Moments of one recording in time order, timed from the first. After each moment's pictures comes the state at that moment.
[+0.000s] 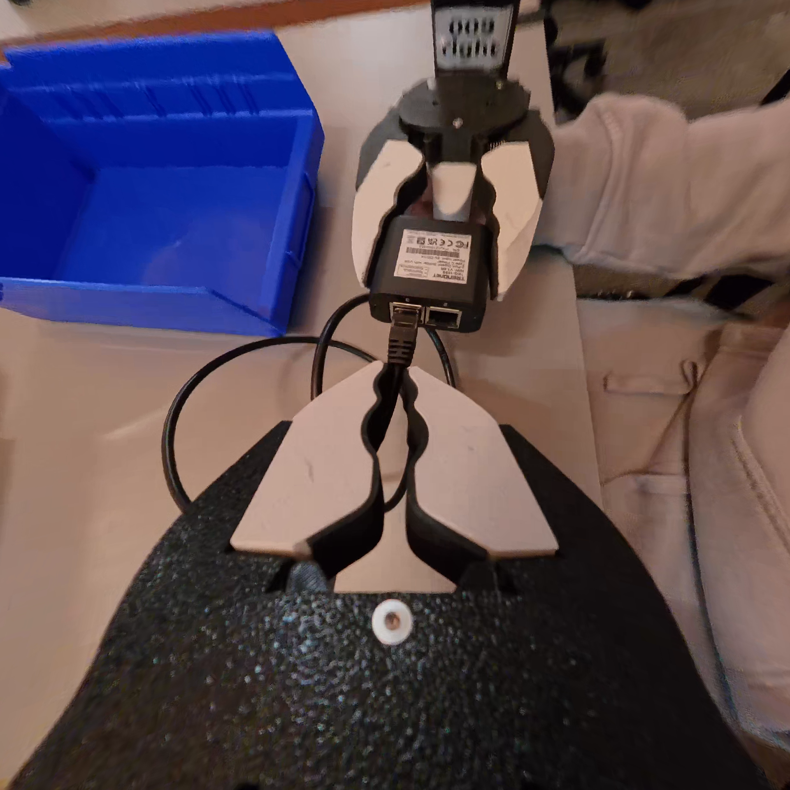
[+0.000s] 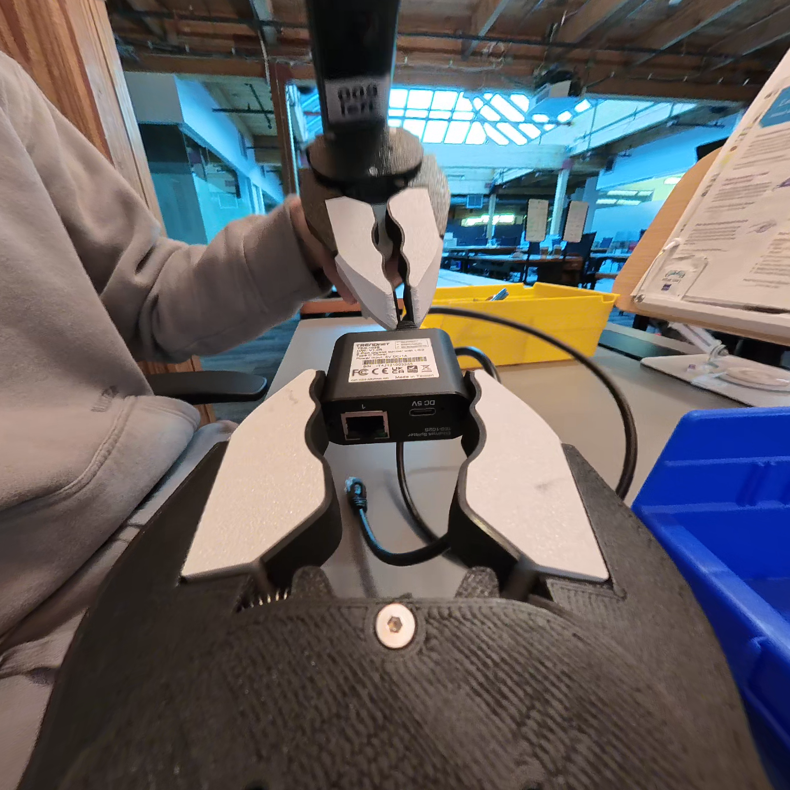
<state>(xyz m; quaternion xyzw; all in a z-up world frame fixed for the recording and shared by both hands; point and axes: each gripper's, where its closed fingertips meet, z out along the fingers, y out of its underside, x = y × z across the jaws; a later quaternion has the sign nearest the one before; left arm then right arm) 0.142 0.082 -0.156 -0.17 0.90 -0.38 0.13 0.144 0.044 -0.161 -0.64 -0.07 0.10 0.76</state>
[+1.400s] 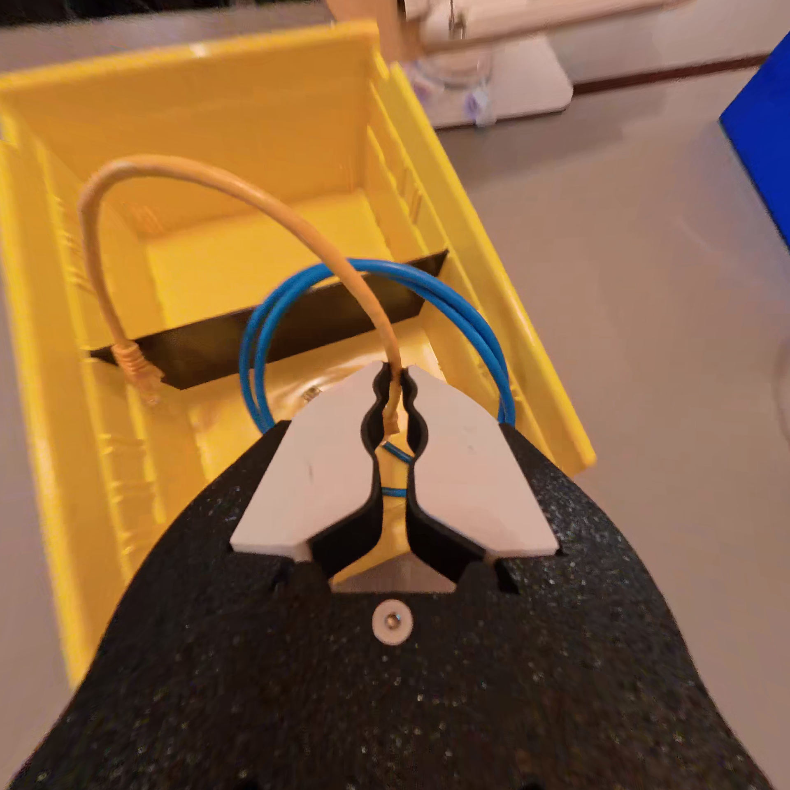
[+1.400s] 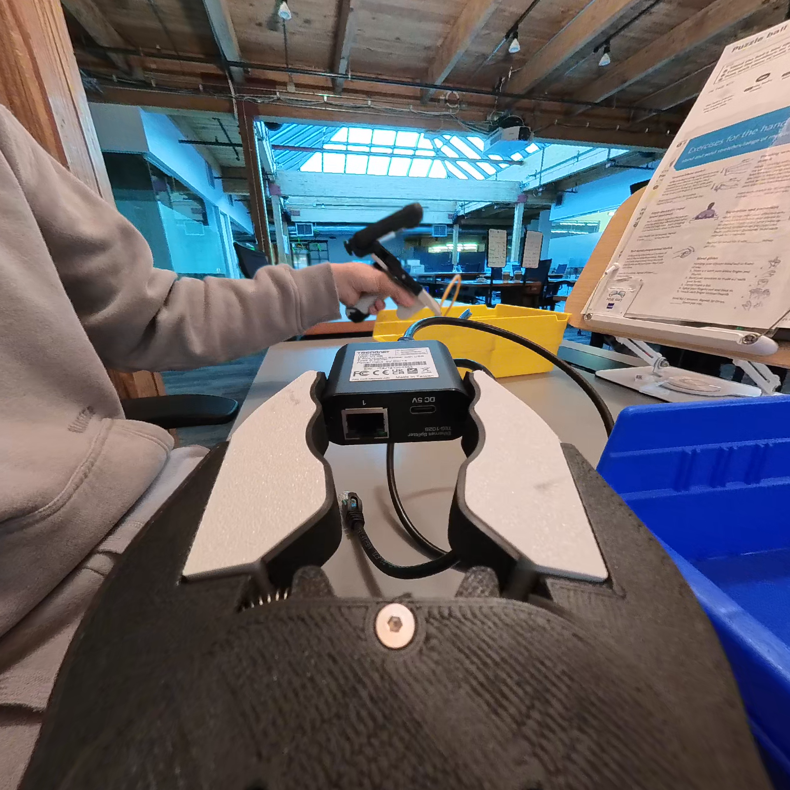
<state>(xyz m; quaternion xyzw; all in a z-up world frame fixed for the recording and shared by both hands) 0.171 0.463 -0.184 -0.69 0.60 -0.30 0.27 0.160 0.038 -0.155 -0.62 -0.04 0.07 0.78</state>
